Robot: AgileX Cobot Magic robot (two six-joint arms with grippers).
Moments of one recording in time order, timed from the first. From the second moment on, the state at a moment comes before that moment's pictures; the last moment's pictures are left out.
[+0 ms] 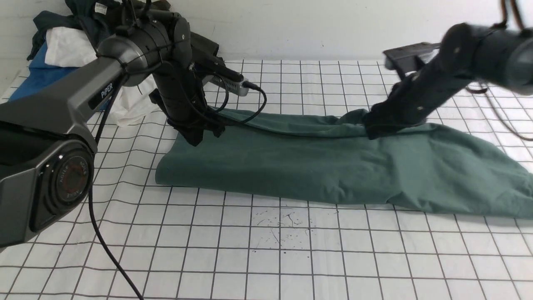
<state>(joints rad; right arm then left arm) 0.23 2.15 -1.72 0.21 0.80 -0.35 -0.25 2.38 -2.18 -0.05 1.23 0.33</state>
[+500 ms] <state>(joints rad) 0.23 2.31 -1.74 0.22 0.29 -0.09 -0.24 2.38 -2.15 -0.04 1.23 0.32</state>
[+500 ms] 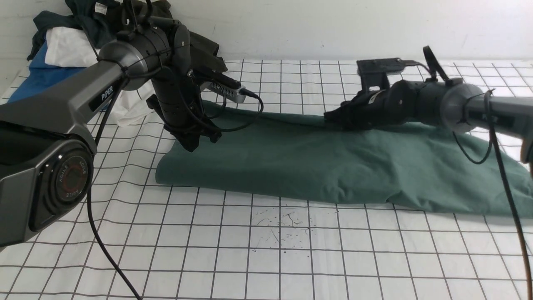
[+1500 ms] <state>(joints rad) -0.31 1.80 -1.26 0.04 0.85 -0.13 -0.24 2.35 -2.15 -0.16 1.23 0.31</state>
